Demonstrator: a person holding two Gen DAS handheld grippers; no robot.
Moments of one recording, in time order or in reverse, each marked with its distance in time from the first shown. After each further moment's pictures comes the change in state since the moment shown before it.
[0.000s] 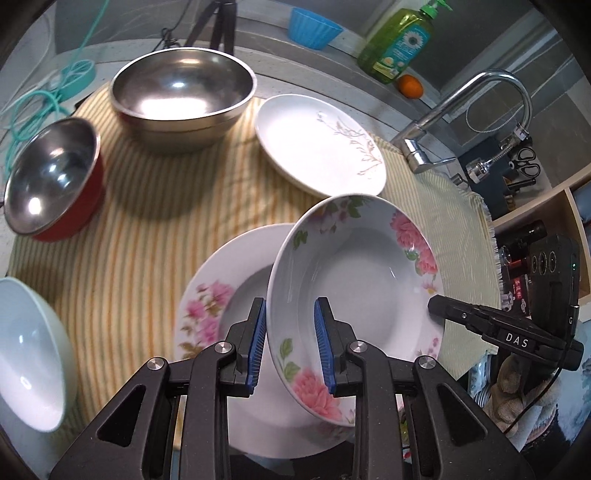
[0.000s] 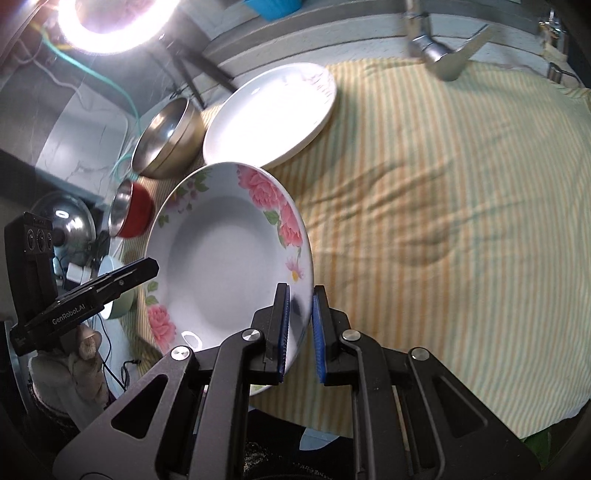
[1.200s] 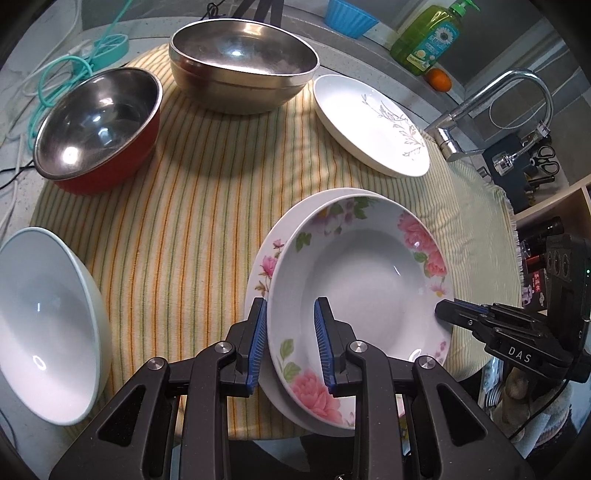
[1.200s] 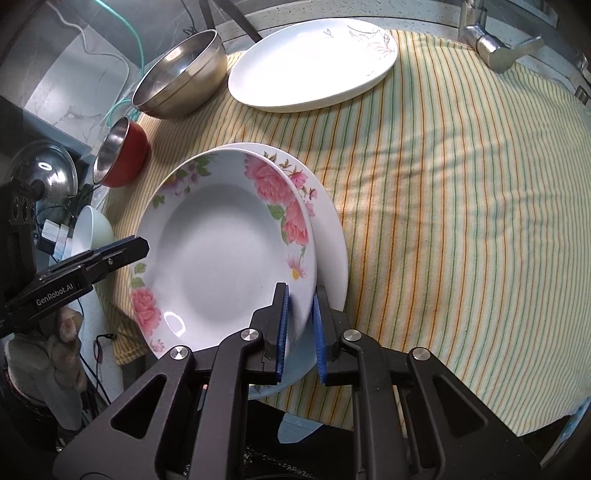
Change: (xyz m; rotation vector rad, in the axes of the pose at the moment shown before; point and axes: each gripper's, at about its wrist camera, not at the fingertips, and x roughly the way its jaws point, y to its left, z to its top) left arm 0.003 0.039 -0.024 -0.026 0.029 0.058; right arm 0.046 0.050 -0.022 -0.115 0.083 -0.098
